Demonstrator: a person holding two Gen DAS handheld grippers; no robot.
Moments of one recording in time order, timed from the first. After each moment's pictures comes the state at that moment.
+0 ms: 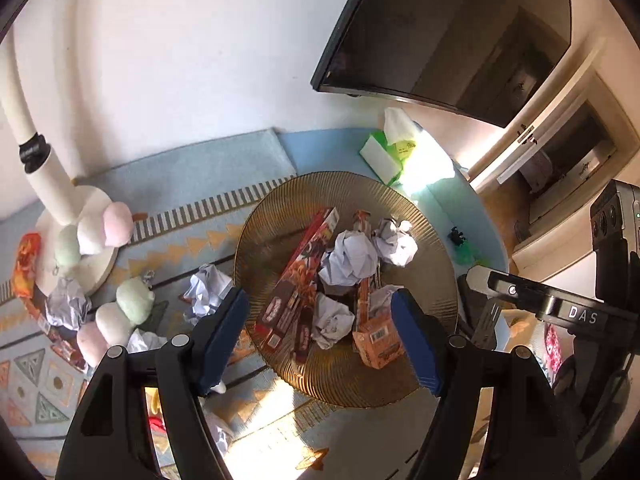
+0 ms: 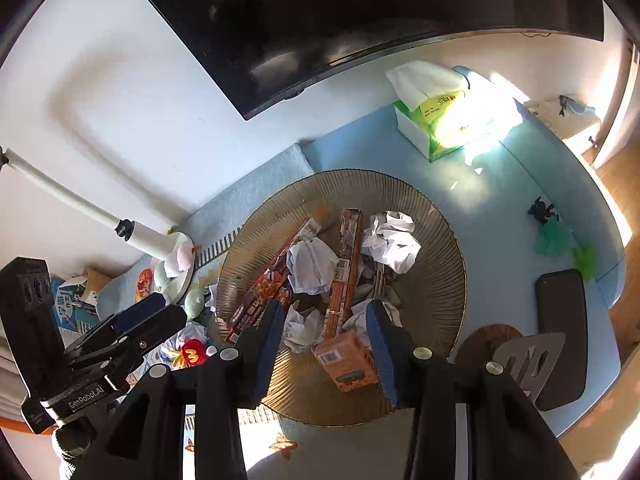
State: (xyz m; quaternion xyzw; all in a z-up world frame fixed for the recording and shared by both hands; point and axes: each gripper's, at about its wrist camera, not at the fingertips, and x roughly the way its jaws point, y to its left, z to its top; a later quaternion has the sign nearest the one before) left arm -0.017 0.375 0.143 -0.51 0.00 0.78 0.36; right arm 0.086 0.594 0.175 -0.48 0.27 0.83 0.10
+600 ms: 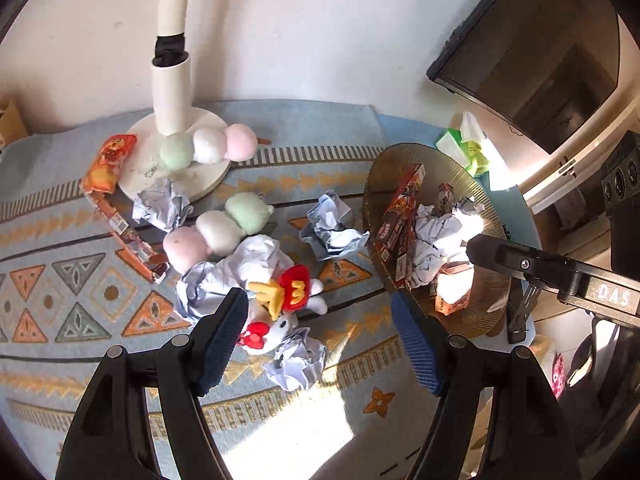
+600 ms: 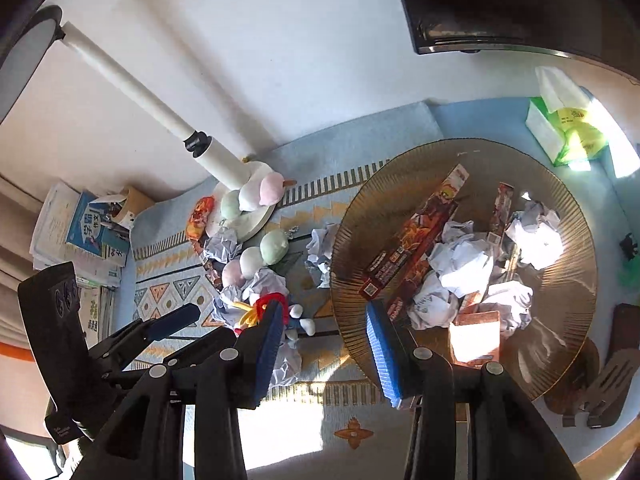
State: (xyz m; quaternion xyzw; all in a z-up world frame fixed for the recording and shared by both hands) left arm -0.002 0.258 0.114 -0.54 -0.04 0.80 0.26; right arm 0.034 0.473 0.162 -0.53 0.20 0.82 -0.03
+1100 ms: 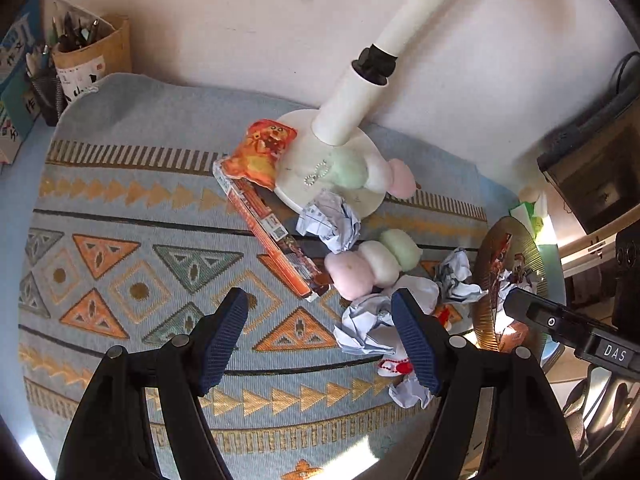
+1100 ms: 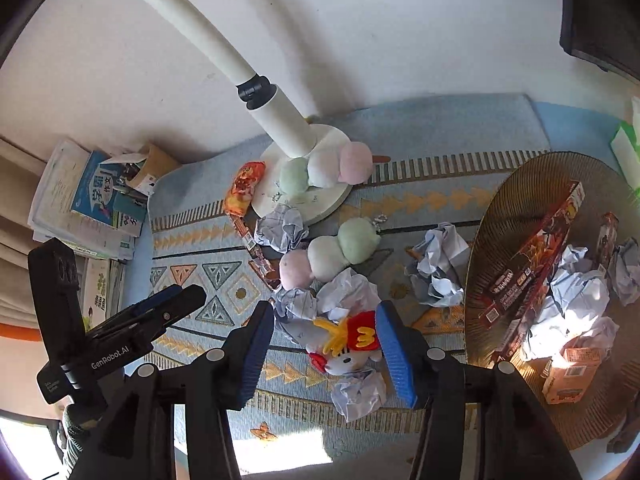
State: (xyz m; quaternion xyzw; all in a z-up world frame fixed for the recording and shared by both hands) left arm -0.064 0.130 0.091 -0.56 -0.13 0.81 0.16; right arm -0.031 0.382 0.138 -0.57 0.17 0.80 -0.08
